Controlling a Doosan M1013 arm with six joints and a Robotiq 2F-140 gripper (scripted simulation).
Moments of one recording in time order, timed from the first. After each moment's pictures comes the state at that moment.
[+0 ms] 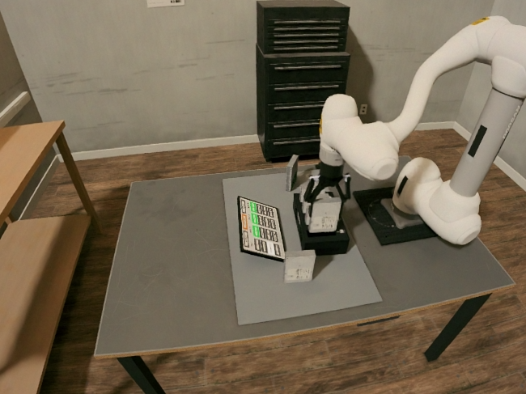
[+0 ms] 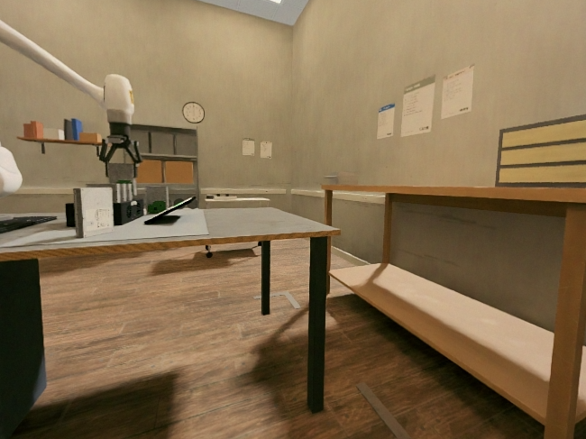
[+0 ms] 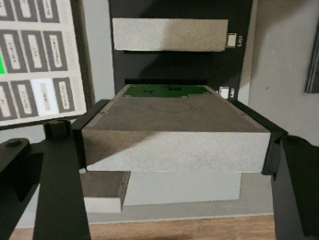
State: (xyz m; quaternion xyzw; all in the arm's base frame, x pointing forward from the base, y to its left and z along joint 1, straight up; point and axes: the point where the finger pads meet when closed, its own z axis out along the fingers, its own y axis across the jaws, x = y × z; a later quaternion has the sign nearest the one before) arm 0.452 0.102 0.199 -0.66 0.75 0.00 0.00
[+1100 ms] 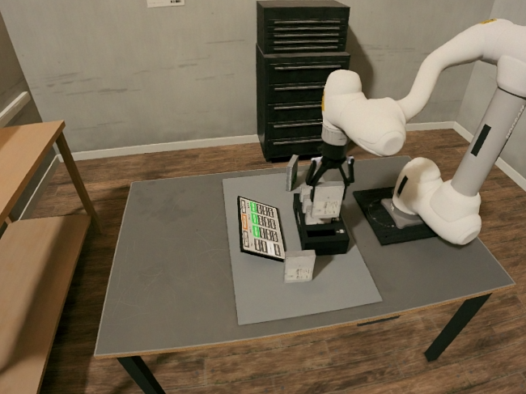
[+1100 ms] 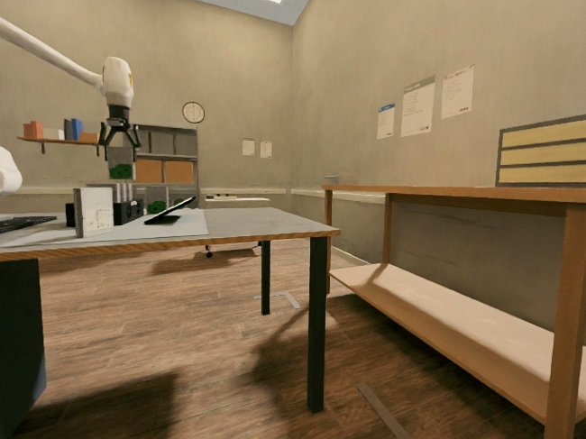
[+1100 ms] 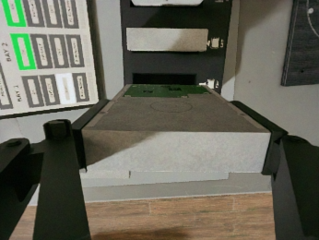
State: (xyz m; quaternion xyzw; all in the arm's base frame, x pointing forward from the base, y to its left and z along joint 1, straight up) arm 0.451 0.102 0.270 -0.66 0.75 0.00 0.00
